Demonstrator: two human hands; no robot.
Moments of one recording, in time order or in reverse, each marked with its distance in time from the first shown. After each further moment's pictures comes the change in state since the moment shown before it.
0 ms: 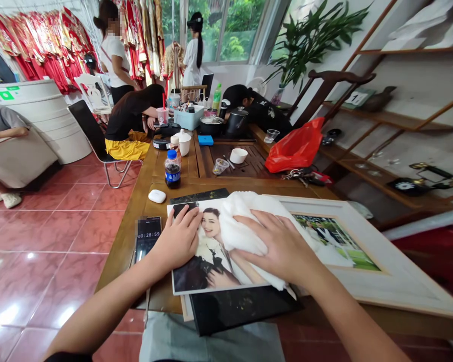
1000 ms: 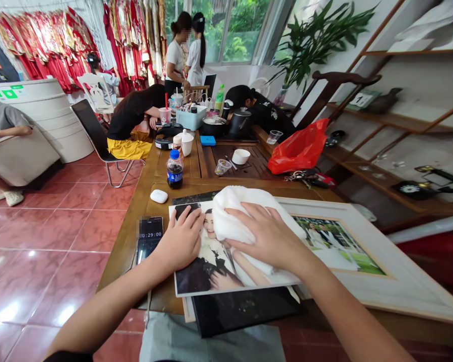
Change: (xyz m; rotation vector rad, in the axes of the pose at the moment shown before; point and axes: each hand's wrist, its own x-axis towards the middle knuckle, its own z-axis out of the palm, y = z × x) left_hand -0.001 0.000 0.004 -0.002 0.017 0.006; right_hand 0.032 -0.005 0.004 0.015 -0.091 -0.012
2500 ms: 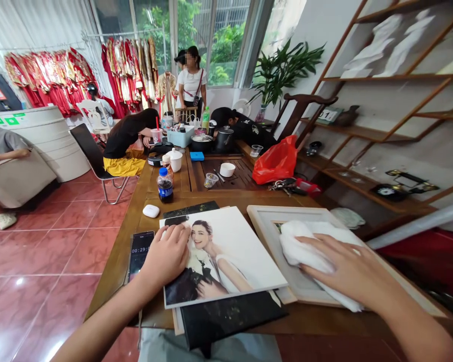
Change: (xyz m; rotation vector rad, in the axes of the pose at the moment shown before) left_hand -0.007 0.007 -0.015 0.132 0.202 0.040; right_hand -0.136 0.145 0.016 -0.084 0.173 0.315
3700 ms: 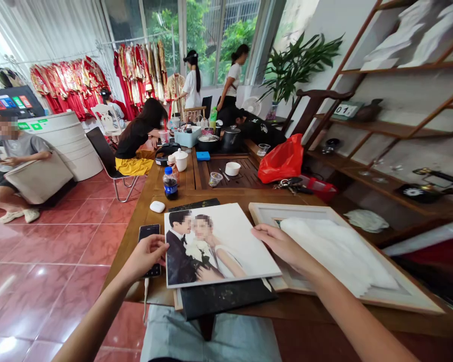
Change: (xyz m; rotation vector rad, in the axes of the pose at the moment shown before) left_hand -0.050 -0.022 -0.017 -1.243 -0.098 -0.795; right_hand 0.057 -0.109 0.000 1.092 -0.319 0.293
